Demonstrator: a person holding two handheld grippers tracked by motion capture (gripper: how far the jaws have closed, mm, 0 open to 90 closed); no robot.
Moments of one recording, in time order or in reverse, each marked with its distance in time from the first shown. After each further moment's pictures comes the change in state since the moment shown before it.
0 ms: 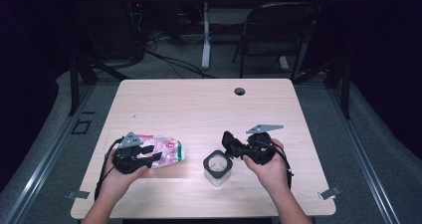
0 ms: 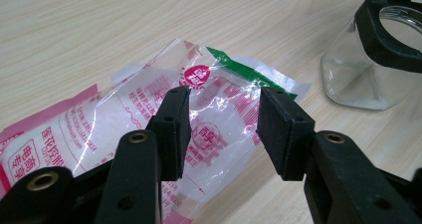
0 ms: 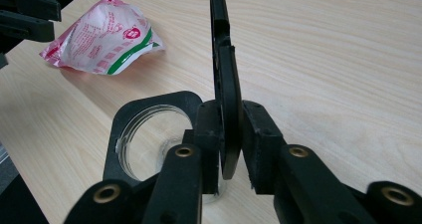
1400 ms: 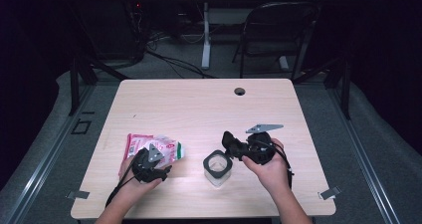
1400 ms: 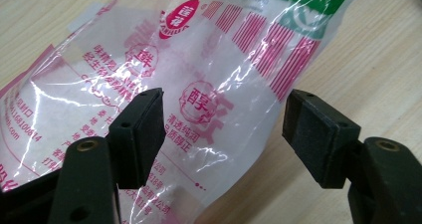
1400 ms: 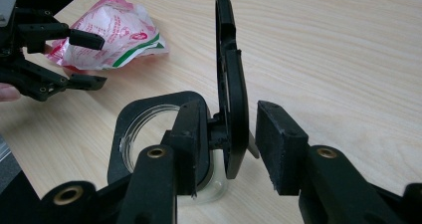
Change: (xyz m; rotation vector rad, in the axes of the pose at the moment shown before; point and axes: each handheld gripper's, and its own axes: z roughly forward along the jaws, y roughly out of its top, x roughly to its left) left arm -0.021 -0.027 0.056 0.165 0.181 0.182; right arm 0.002 0.002 -0.001 -0.001 0.000 -0.005
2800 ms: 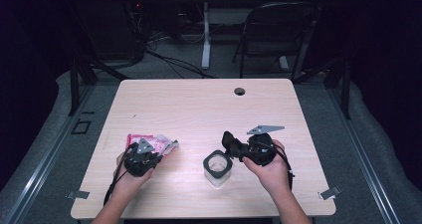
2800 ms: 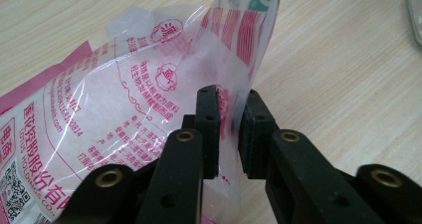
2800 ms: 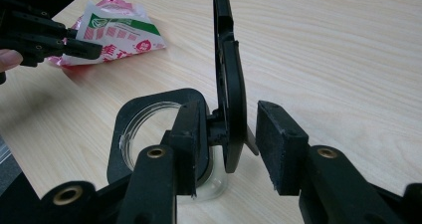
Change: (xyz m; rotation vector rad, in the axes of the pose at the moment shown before) left arm 0.024 0.002 -0.009 -0.037 -0.035 -0.108; right arm 0.000 -0.004 -0.002 -0.007 -0.003 0.006
